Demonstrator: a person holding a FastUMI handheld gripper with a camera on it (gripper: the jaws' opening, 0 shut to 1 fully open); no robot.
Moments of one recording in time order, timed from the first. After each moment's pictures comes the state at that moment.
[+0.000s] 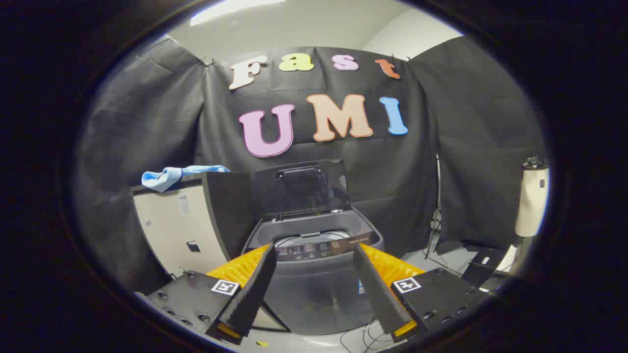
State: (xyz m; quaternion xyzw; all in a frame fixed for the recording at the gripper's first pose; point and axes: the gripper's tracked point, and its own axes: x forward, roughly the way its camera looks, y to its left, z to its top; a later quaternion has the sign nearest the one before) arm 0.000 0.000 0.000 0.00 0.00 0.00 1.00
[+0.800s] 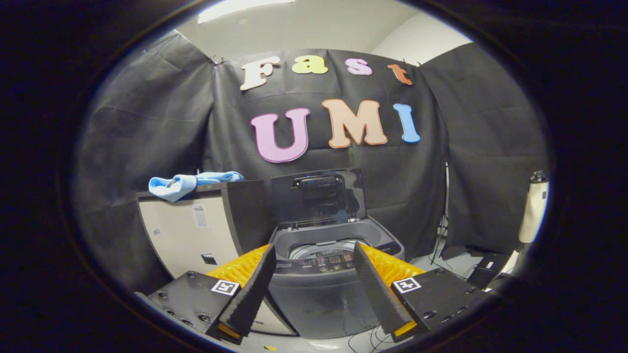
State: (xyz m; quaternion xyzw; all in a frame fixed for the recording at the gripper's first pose) arm 0.017 0.073 0.032 -0.02 -0.01 0.01 1.00
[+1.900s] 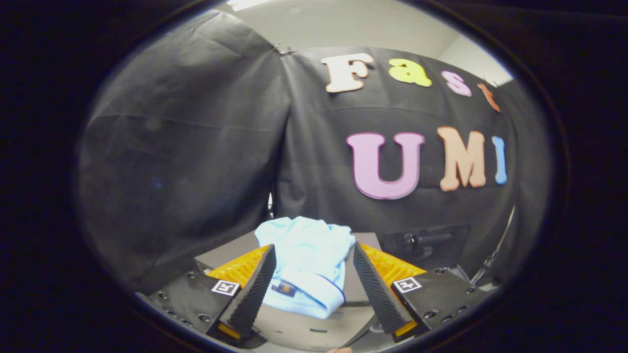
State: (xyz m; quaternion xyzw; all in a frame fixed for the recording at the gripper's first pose) arm 0.130 0.392 0.193 -0.11 -0.01 0.16 0.98
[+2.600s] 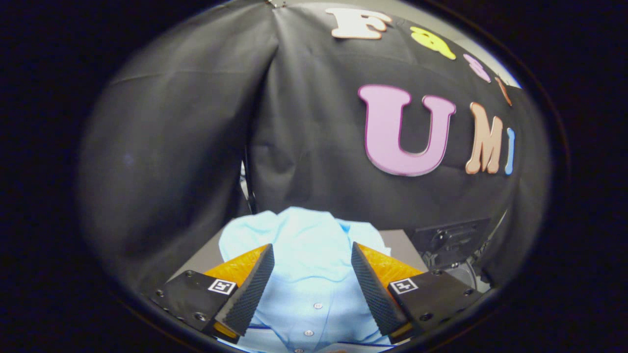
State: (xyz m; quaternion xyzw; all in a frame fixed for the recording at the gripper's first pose) arm 0.279 0.450 0.115 -0.13 0.17 0.07 0.97
